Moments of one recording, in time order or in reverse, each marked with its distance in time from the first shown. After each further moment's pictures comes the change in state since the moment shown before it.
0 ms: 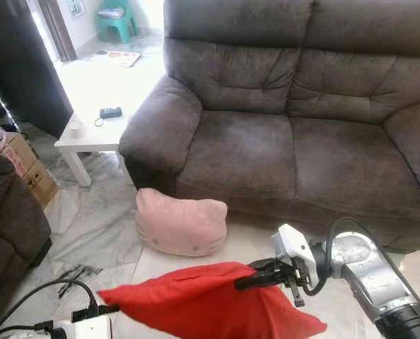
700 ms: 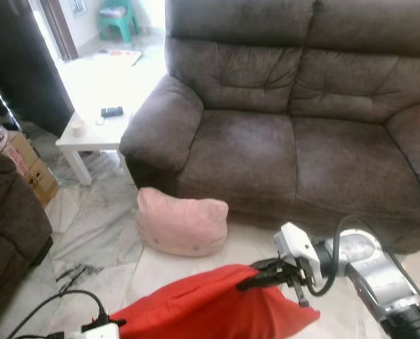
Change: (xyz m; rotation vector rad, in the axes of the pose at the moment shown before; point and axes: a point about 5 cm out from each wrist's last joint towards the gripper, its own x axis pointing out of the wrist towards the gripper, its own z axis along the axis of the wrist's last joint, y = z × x) left arm 0.025 -0.025 -0.010 -0.097 0.016 -0.106; right arm -0.004 0.003 0.010 -0.021 0.001 0.017
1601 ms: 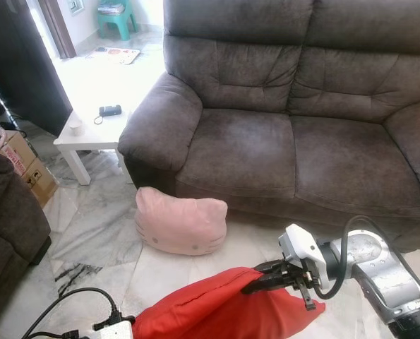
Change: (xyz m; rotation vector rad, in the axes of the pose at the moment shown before) left arm 0.025 -0.001 0.002 0.004 0.004 0.065; right arm -0.005 0.005 0.000 0.018 0.008 0.004
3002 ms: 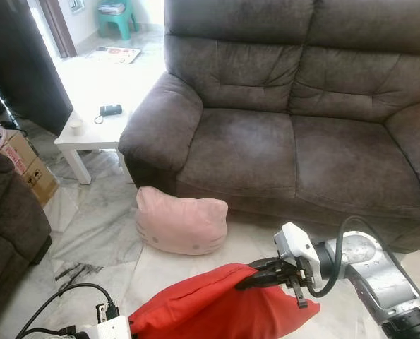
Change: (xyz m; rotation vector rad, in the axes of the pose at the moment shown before) left arm -0.006 0.008 -0.001 -0.011 -0.012 0.053; right arm 0.009 -0.003 0.001 -0.008 -0.040 -0.029
